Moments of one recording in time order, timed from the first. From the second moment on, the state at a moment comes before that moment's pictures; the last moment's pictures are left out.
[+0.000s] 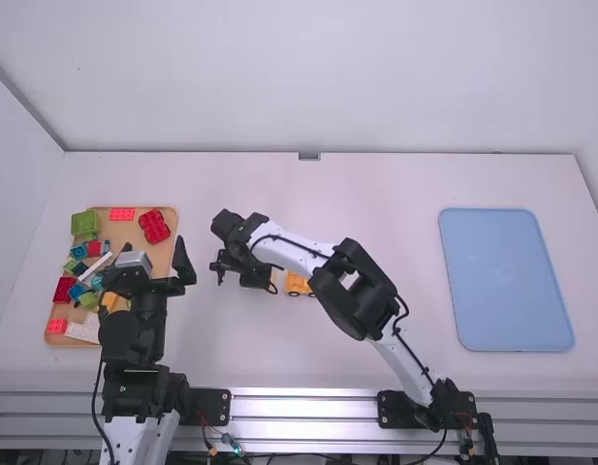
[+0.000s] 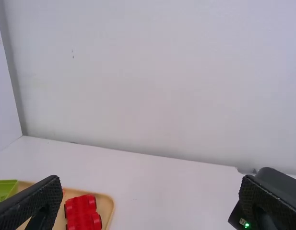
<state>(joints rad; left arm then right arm) 0.05 0.21 0.21 0.08 -0.10 -0.08 0.91 2.36 1.84 -0.96 -0.02 -0.63</state>
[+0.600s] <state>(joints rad) 0.07 0.39 0.24 0.13 0.04 -0.09 0.79 2.22 1.86 -0.90 -0.10 -0.54</state>
